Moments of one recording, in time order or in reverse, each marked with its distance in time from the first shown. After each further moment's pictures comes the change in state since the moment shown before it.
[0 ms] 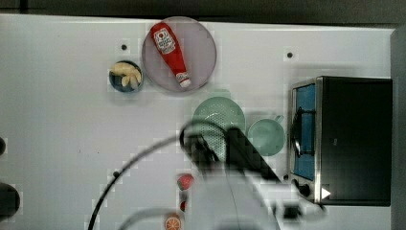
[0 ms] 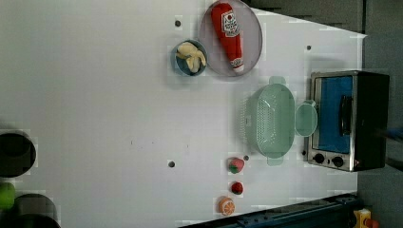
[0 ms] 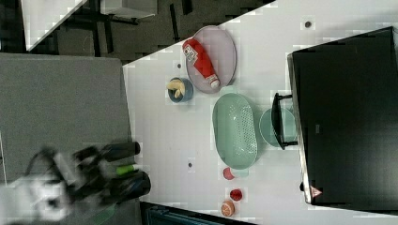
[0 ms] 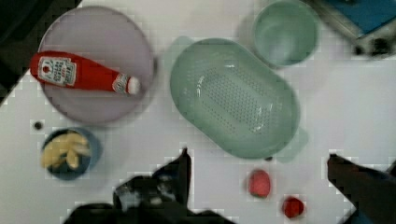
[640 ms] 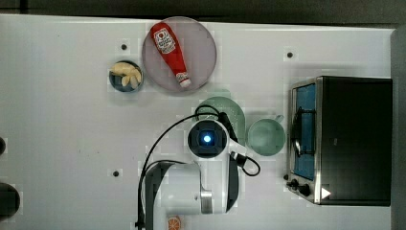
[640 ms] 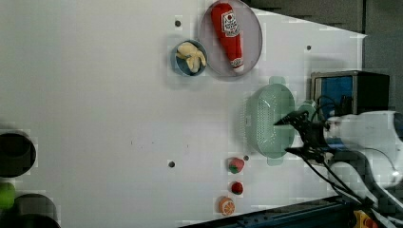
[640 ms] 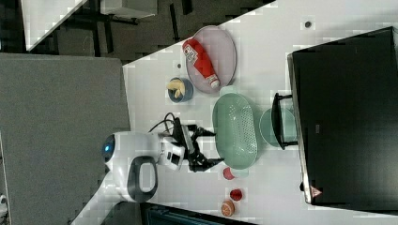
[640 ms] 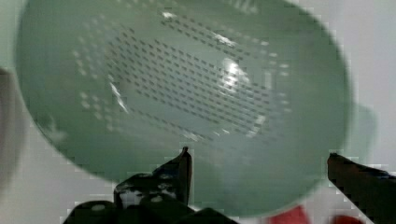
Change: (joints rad) arm 0.013 0.515 -0.004 -0.250 -0.042 0.532 0.371
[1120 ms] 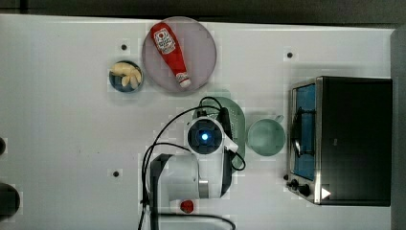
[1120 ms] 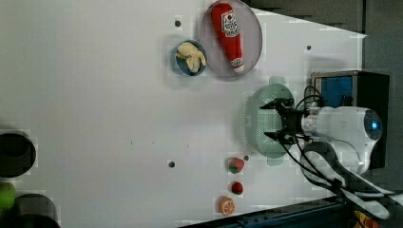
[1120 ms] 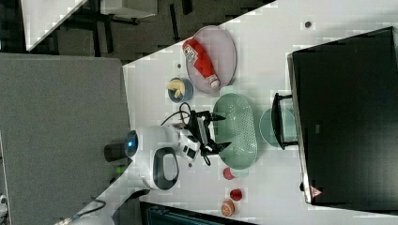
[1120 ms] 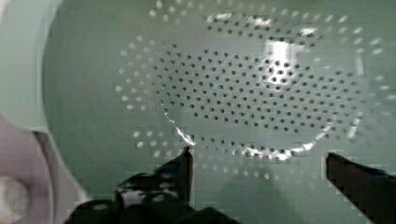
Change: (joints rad) arm -0.005 0.207 0.017 0.021 0.027 0.298 0.196
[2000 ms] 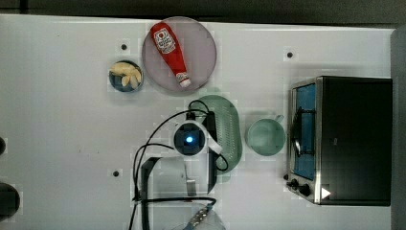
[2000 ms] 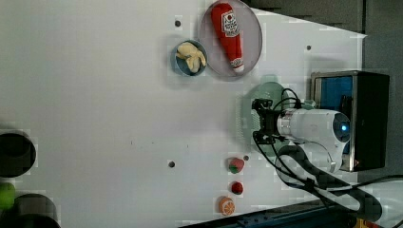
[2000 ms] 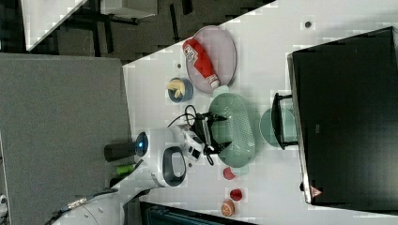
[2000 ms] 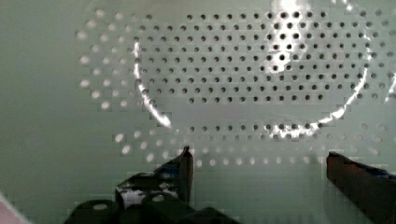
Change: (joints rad) arm 0.039 0.122 0.046 0.000 0.016 0.140 0.108
